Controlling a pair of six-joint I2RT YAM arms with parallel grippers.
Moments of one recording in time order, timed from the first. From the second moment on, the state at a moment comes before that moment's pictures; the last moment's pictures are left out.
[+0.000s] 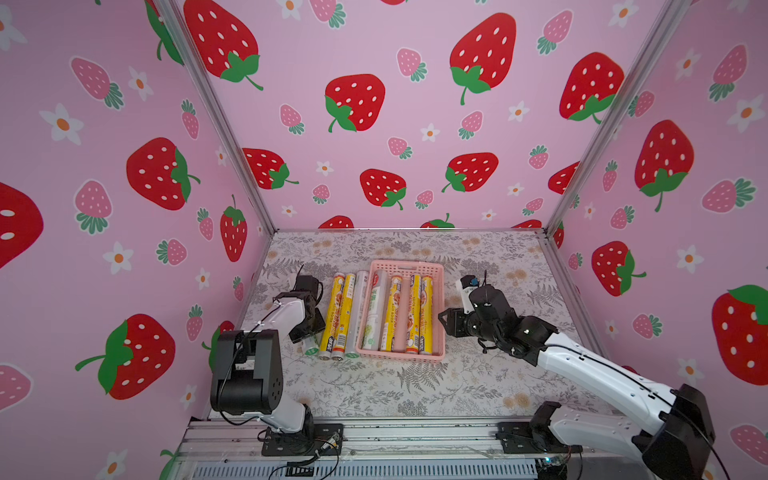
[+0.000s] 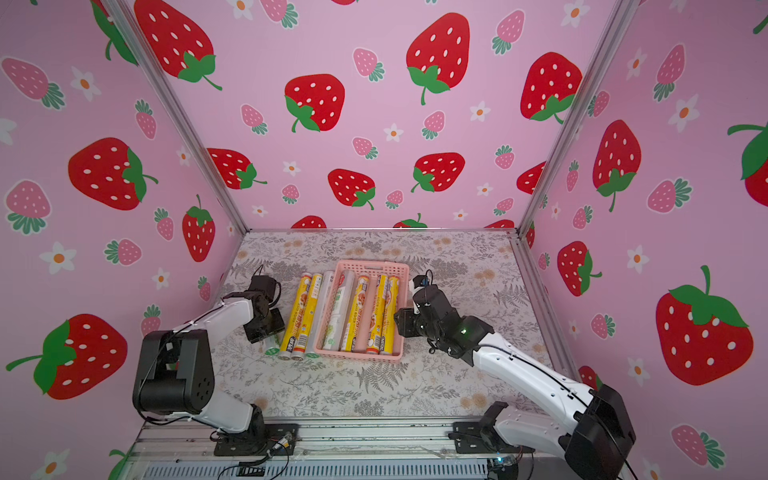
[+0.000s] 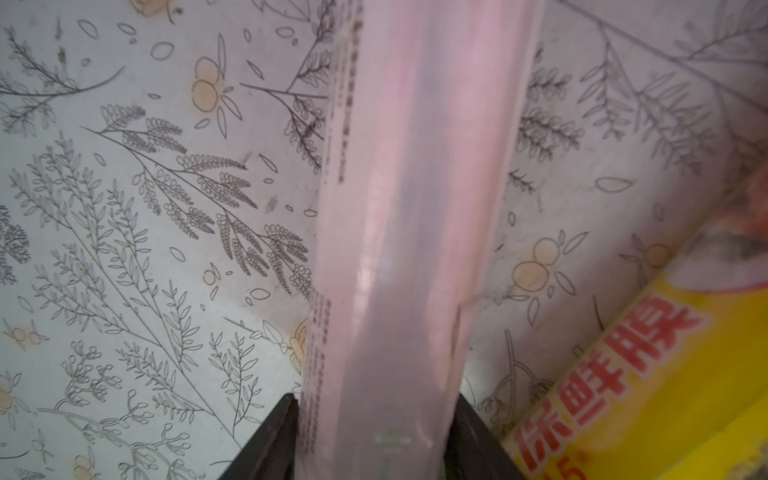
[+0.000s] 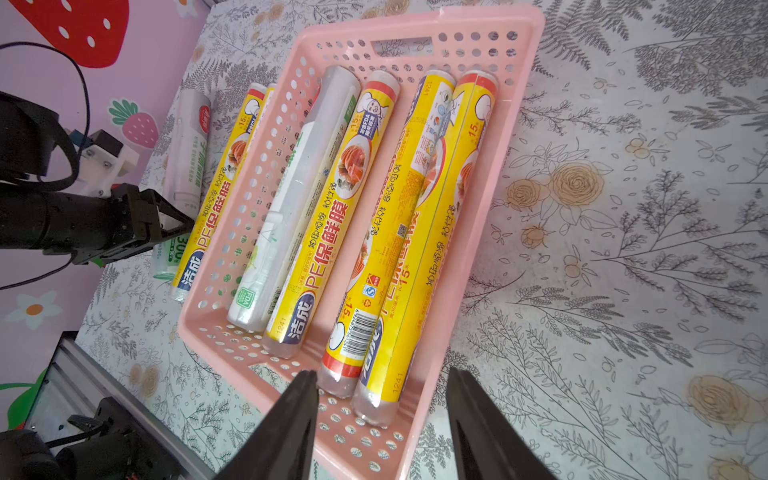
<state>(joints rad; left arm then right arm) 0.02 1.53 0.88 -0.71 -0.21 -0.49 0.73 1.12 0.86 -0.44 0.05 0.57</state>
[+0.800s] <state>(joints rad) -0.01 1.33 0.82 -0.72 -0.20 -0.53 0.73 1.01 0.86 -0.47 0.11 0.54</state>
